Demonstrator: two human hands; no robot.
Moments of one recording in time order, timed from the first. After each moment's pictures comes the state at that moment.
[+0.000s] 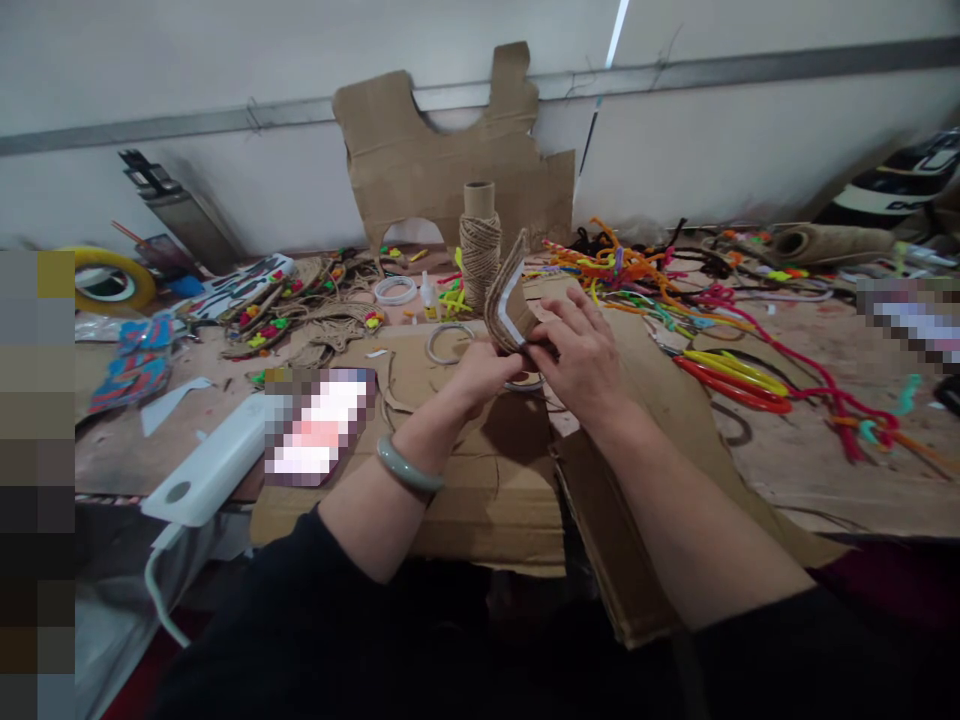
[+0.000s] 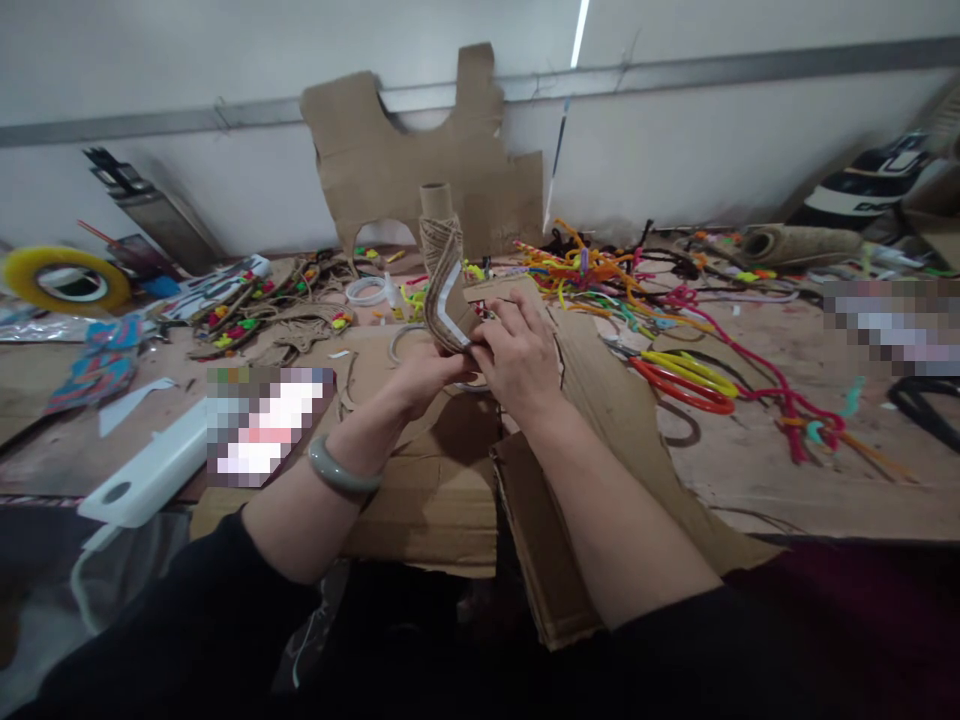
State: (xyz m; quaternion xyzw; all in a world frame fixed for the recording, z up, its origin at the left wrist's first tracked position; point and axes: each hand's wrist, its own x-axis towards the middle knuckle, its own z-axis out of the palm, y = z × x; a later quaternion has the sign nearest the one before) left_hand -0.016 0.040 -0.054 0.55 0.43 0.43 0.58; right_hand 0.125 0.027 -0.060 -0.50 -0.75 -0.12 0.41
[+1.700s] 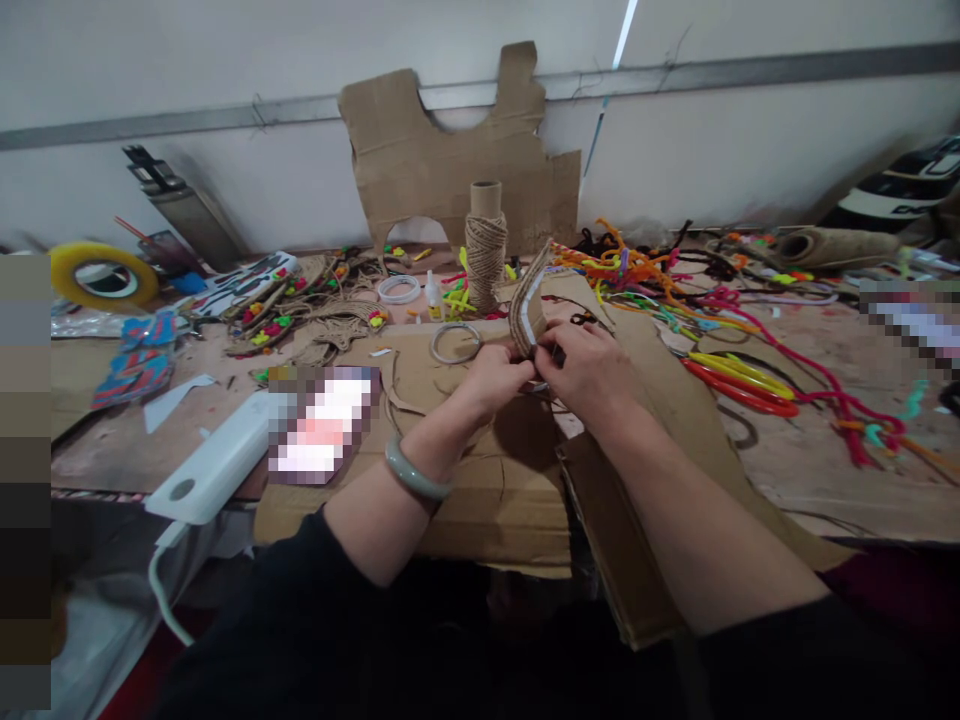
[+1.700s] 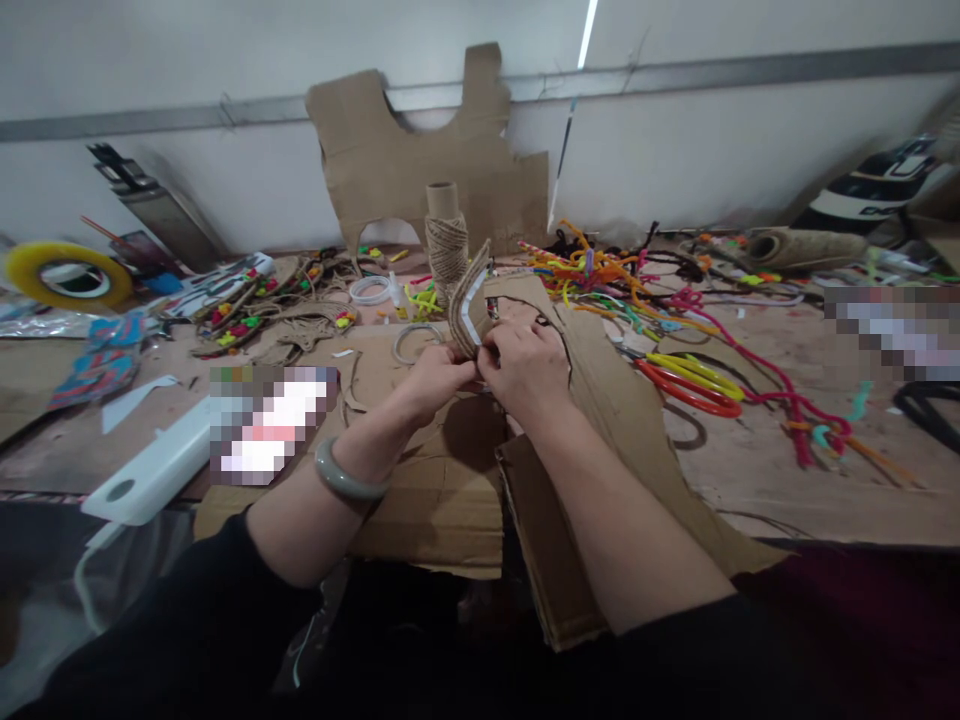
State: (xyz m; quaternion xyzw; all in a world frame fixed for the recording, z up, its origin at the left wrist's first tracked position) left_hand -0.011 0.032 -0.052 0.54 0.44 0.41 0.59; right_hand 0.120 0.021 -0.055 -0.54 -0.75 -0.13 0.36
